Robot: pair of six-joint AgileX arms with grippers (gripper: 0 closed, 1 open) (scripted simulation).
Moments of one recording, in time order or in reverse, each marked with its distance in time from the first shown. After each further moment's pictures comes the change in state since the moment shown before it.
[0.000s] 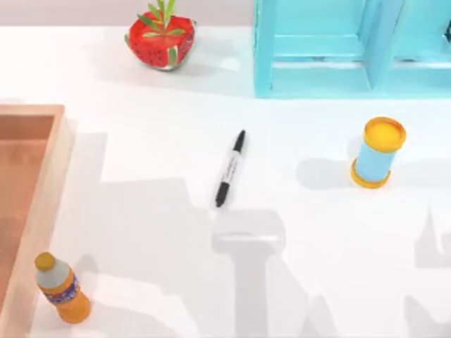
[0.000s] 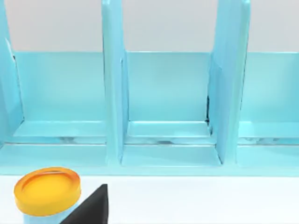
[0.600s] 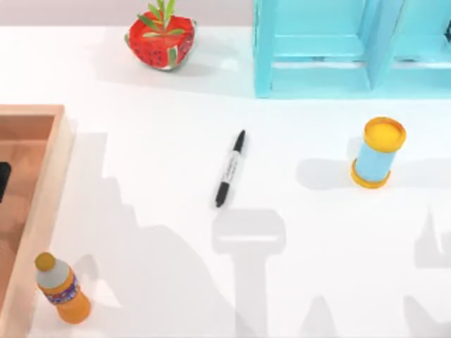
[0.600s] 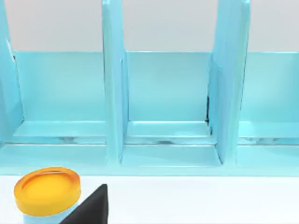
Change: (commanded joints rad) left arm 0.007 0.080 -0.262 0.345 0.000 0.008; right arm 0.000 0.000 0.000 0.000 0.000 0.000
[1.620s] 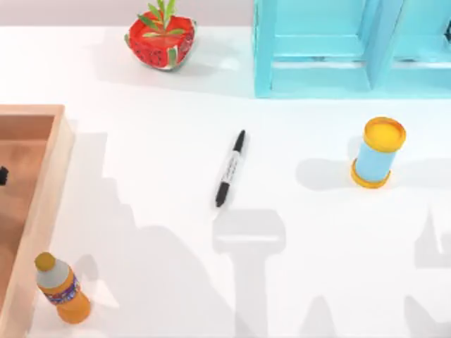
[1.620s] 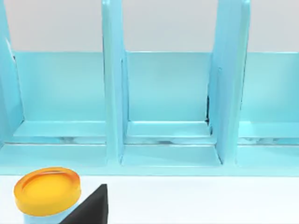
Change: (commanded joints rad) left arm 0.000 0.001 -0.002 0.002 0.000 0.000; right arm 0.000 0.000 0.000 0.000 0.000 0.000
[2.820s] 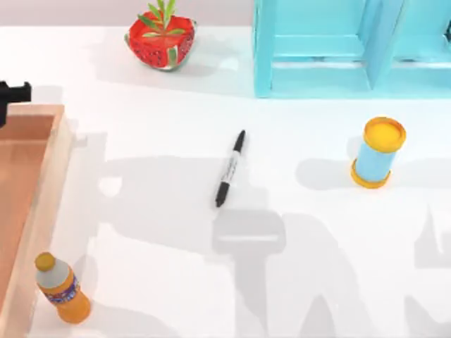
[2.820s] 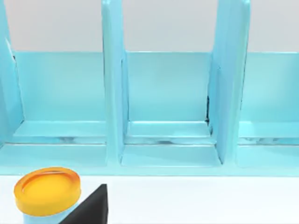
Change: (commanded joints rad) left arm -0.164 -0.041 0.321 -0.241 -0.010 -0.288; right arm 0.000 0.000 0.000 0.000 0.000 0.000
